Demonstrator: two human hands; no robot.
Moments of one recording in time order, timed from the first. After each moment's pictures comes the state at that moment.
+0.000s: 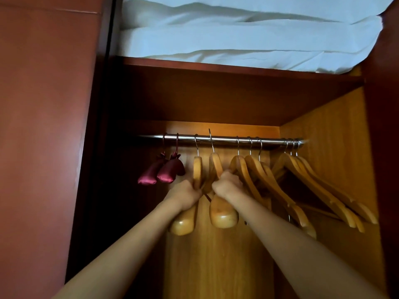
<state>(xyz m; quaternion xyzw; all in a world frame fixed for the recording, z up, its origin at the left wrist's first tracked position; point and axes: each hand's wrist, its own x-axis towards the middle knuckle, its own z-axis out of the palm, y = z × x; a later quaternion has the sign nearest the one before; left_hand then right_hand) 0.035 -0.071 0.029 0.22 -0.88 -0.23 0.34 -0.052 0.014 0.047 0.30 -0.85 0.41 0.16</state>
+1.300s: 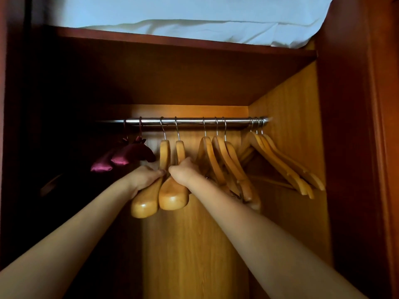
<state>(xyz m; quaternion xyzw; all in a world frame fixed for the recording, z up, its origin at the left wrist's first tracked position) 0.036 -0.064 0.031 0.24 -0.83 -0.39 0.31 -0.060 0.010 0.036 0.35 -0.78 0.51 0.01</state>
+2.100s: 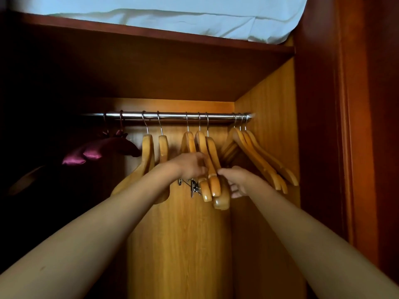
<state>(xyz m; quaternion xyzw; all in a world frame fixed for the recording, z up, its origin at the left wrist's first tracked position) -0.047 0.045 0.050 0.13 -0.97 -0.08 0.20 -0.164 0.145 0.008 0.24 -0.76 0.58 -0.14</state>
